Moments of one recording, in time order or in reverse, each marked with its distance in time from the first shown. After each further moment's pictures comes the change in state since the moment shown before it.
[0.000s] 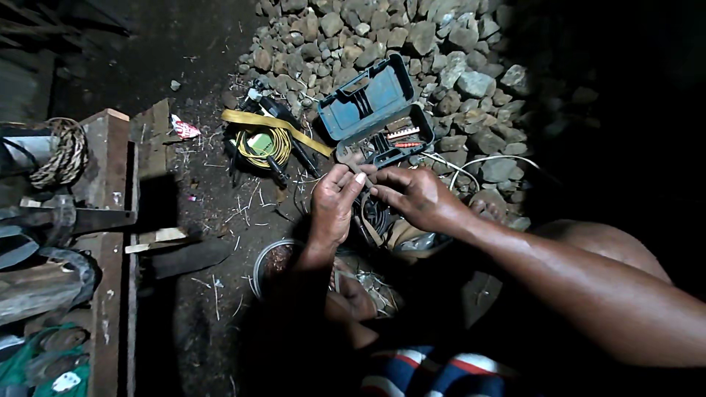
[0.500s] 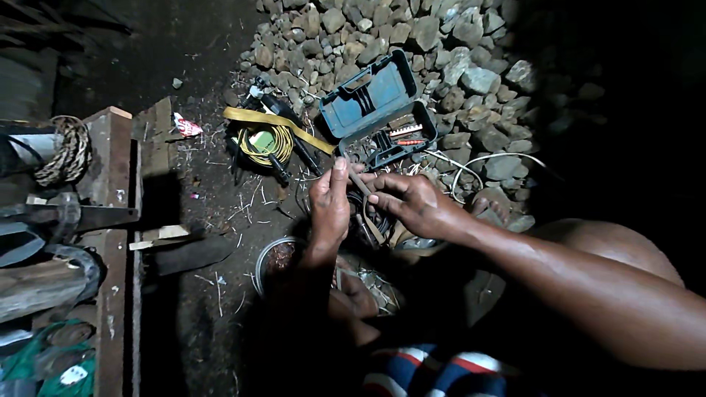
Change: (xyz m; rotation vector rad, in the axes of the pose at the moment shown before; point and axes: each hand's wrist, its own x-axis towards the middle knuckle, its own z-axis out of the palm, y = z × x) left_hand -0.001 0.002 0.002 0.199 0.159 0.019; right_hand -0.007 -0.003 0.007 0.175 -0.109 0.002
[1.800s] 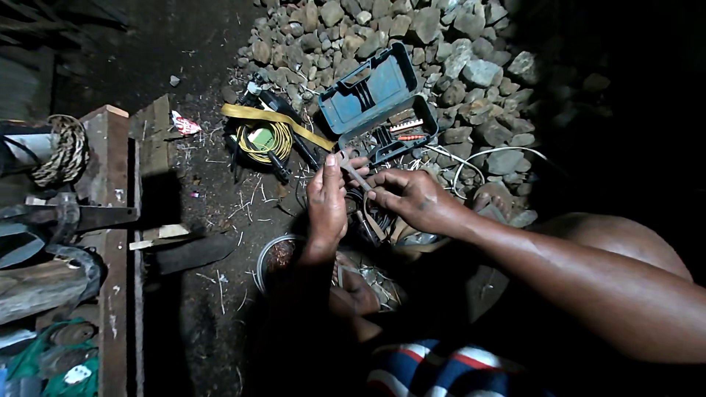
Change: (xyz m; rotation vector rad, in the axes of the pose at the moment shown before) left_hand 0.000 -0.002 -0.005 -0.086 -0.035 -0.038; right_hand 0.002 0.006 0.004 -0.003 0.037 0.048
